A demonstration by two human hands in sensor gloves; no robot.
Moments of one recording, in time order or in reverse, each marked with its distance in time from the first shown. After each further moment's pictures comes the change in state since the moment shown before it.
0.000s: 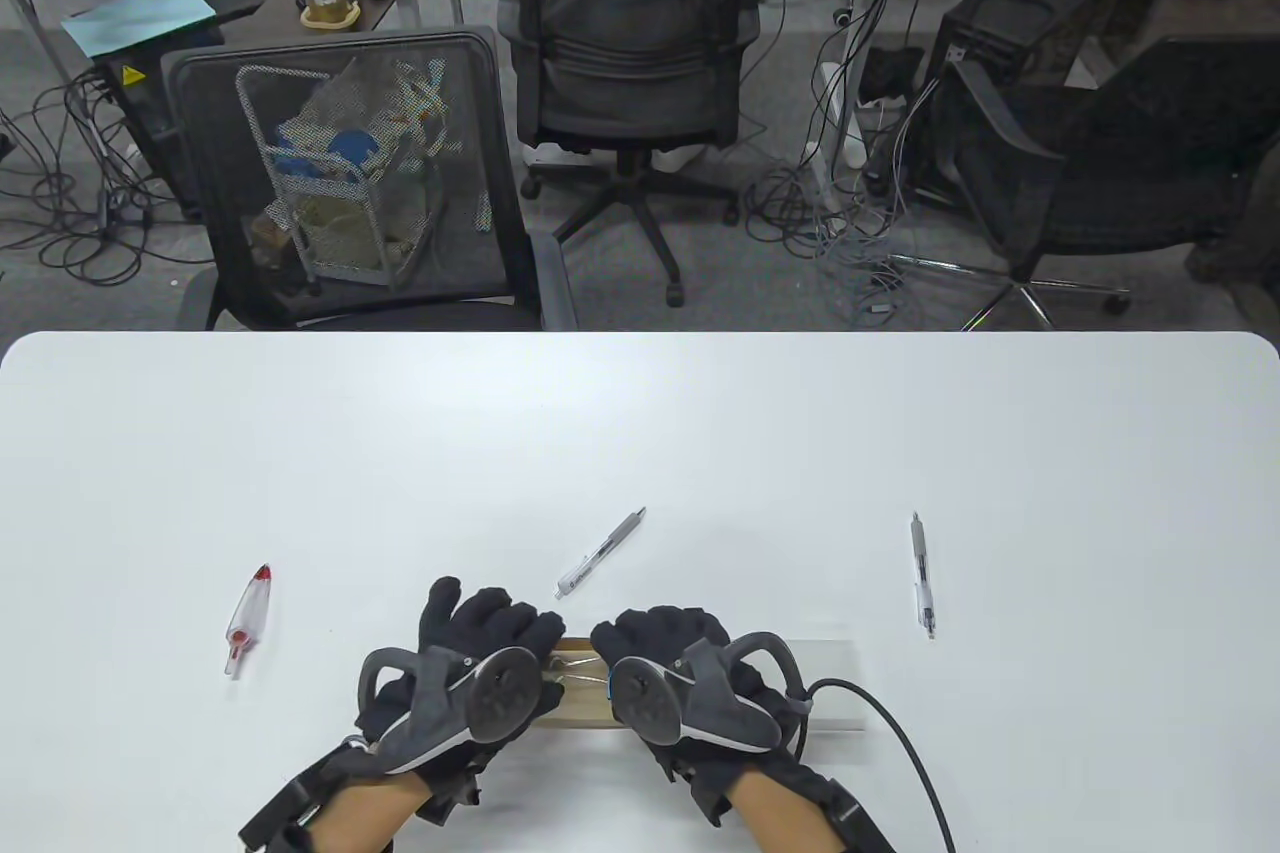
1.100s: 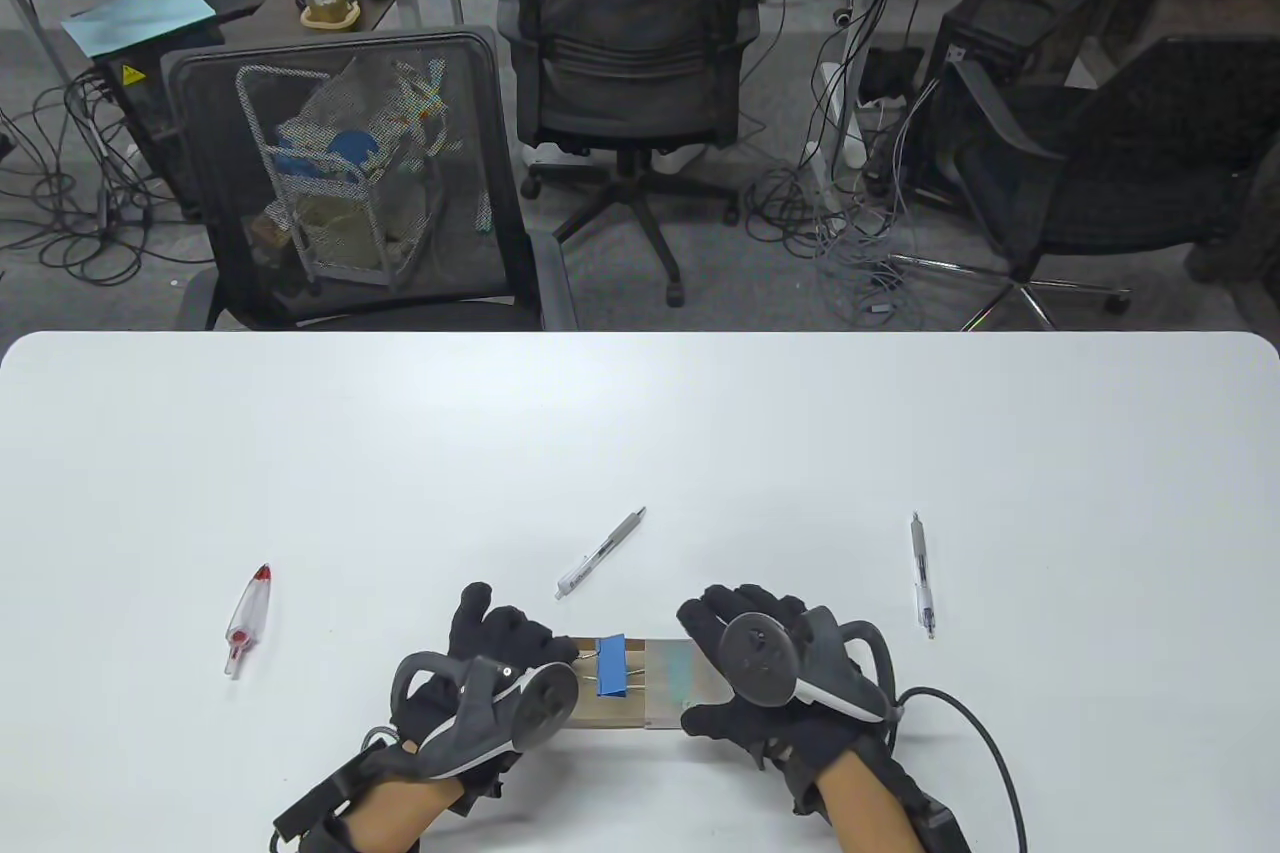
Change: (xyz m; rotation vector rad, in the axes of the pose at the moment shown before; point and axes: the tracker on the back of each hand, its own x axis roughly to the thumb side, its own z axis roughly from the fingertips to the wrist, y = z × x) left_hand 0.010 -0.018 -0.004 0.063 -0.008 -0.049; right_hand -0.090 0.006 0.028 0.168 0.128 -0.154
